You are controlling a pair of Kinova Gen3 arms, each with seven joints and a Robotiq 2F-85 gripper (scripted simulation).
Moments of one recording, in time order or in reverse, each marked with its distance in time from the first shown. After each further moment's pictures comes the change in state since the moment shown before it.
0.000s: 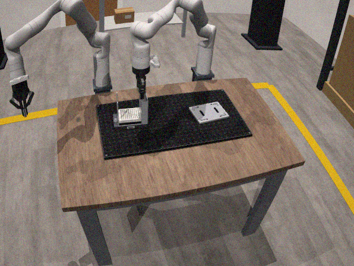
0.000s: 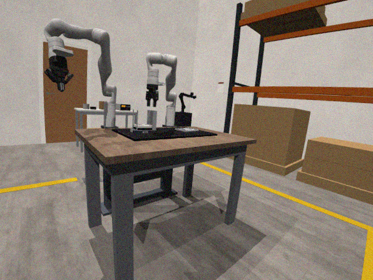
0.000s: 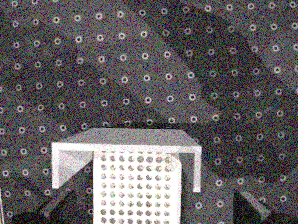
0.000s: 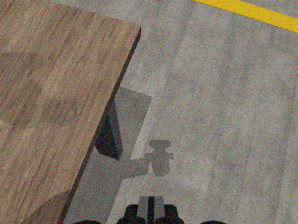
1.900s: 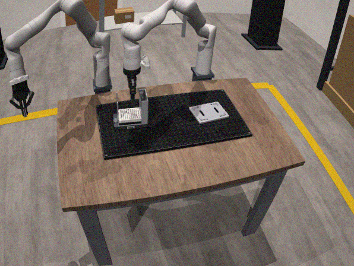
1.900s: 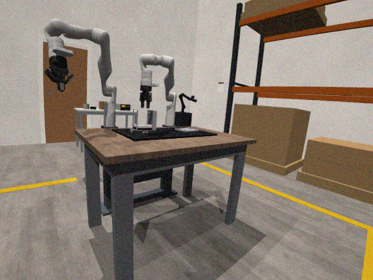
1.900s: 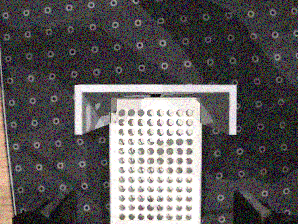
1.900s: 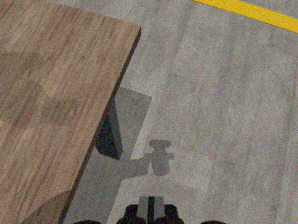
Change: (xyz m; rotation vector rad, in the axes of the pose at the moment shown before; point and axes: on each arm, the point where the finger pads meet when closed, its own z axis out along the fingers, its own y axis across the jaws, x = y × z) left arm -0.037 -0.020 0.012 0.002 0.000 0.018; right arm 0.000 0.000 0.000 0.000 0.000 0.000
